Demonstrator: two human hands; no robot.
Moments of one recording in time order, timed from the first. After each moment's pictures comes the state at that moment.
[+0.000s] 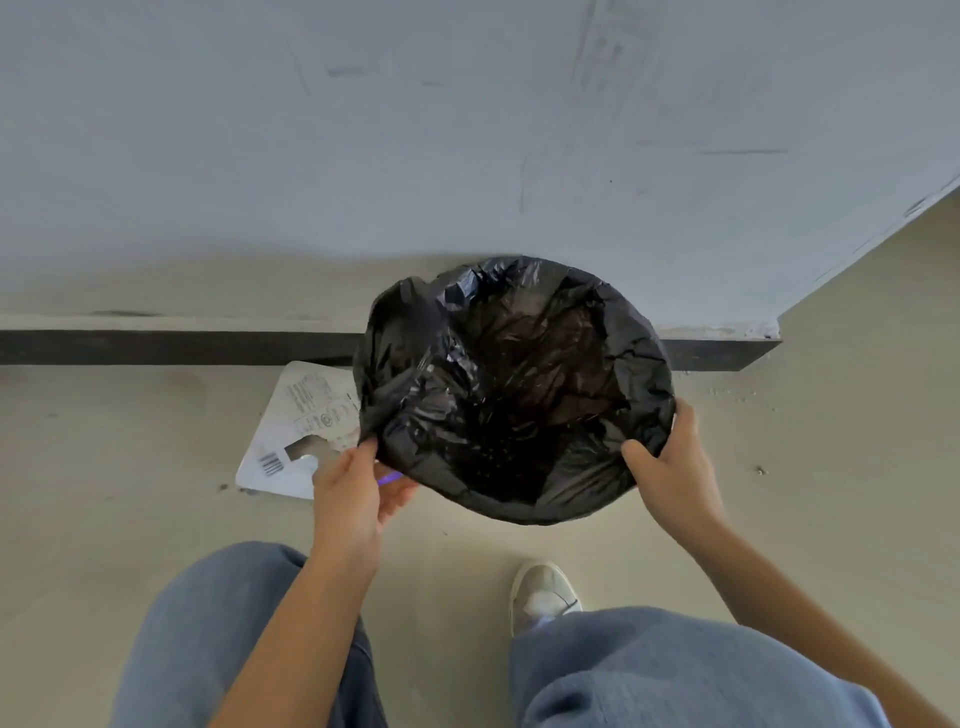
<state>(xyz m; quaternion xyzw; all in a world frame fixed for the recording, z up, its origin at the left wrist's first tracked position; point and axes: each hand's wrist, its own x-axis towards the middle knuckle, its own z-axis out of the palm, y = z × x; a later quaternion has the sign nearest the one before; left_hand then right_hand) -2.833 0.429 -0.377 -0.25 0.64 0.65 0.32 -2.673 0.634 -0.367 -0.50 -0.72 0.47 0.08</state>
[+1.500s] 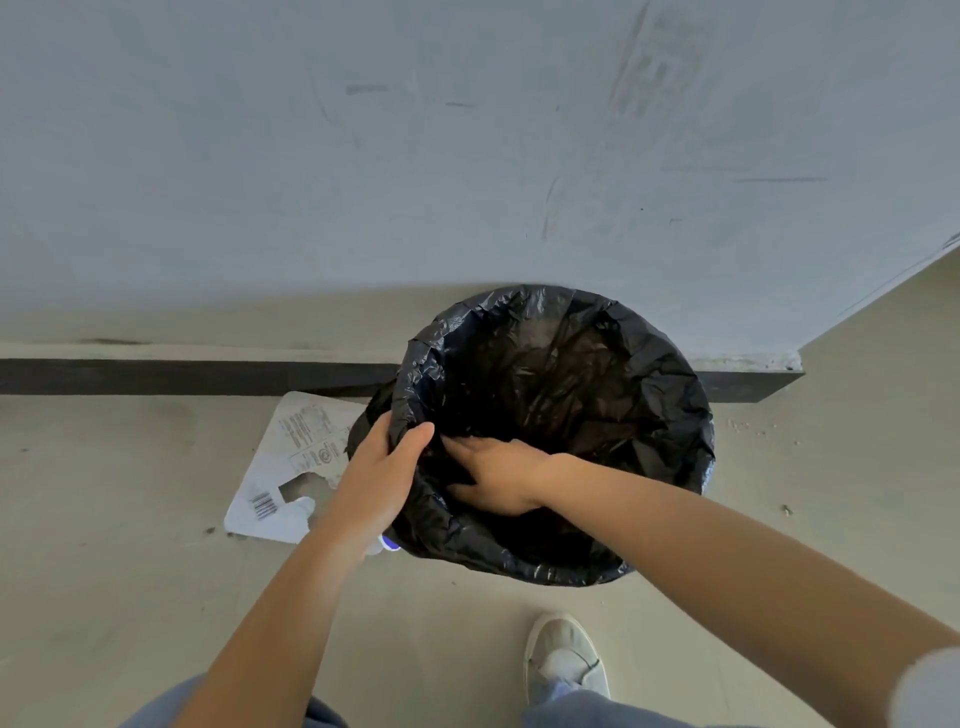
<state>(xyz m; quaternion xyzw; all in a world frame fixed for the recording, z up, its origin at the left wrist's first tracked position) -2.886 0.452 -0.380 0.06 0.78 0.50 0.36 -2.830 0.599 -0.437 -0.06 -0.92 0.23 -0.31</state>
